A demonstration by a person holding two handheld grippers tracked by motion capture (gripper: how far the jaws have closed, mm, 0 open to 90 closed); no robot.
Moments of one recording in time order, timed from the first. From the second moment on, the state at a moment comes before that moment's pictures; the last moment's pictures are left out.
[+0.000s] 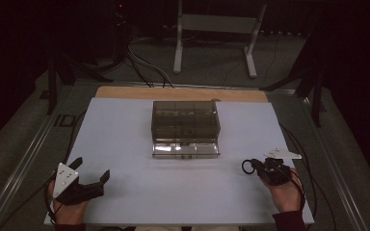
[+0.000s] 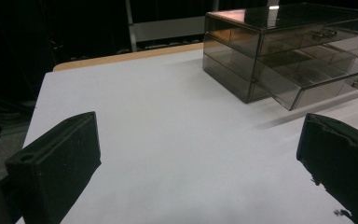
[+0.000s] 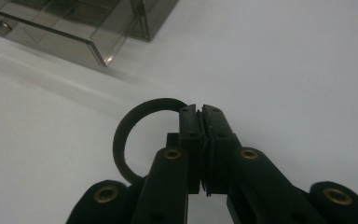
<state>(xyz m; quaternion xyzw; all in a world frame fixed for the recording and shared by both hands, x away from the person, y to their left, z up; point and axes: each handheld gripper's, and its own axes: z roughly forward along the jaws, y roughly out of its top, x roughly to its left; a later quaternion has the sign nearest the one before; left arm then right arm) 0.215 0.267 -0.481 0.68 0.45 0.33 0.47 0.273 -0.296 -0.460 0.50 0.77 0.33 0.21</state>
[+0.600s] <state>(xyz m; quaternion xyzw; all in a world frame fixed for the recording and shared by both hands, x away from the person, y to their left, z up) 0.215 0.266 -0.482 0.68 0.45 0.33 0.47 0.281 -0.277 -0.447 0.49 0.77 0.34 0.21</state>
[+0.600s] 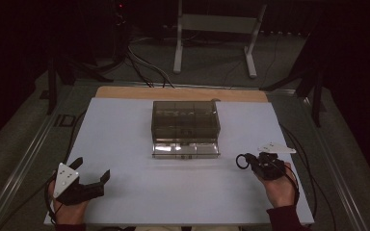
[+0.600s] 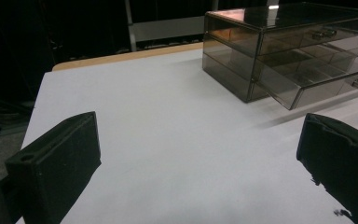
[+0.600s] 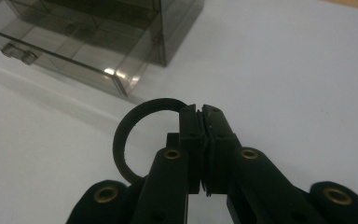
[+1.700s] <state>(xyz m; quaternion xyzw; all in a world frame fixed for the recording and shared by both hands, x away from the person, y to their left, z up) 0.215 0.266 -0.482 0.68 0.45 0.33 0.47 0.303 -0.232 -0.419 0.46 0.77 0.37 0.22</state>
